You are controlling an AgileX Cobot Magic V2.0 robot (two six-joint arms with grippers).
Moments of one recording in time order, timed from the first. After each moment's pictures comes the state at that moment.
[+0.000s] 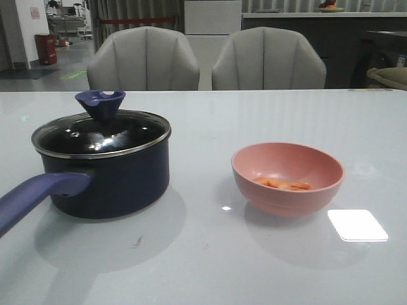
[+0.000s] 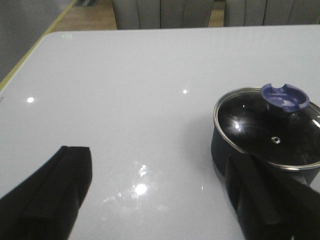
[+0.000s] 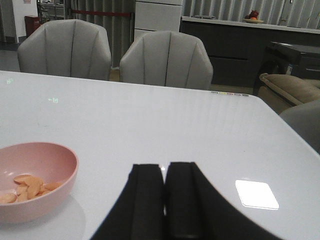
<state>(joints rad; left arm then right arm) -0.08 0.43 -0.48 0.04 0.50 -0.06 0.05 -0.01 0.03 0.03 0.04 -0.05</state>
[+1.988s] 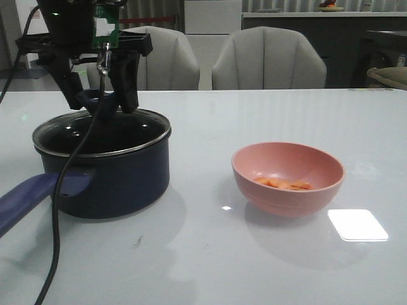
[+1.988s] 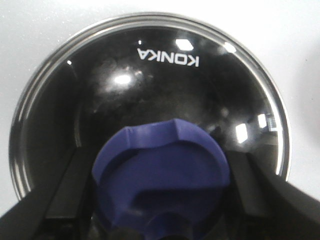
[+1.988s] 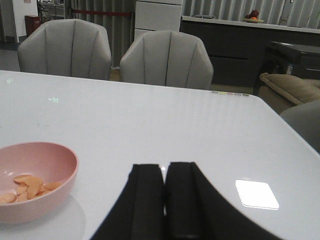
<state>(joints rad) -0.43 1.89 -1.65 -0.01 1.09 -0.19 0.05 -0.01 0.03 0.03 0.04 -0.05</state>
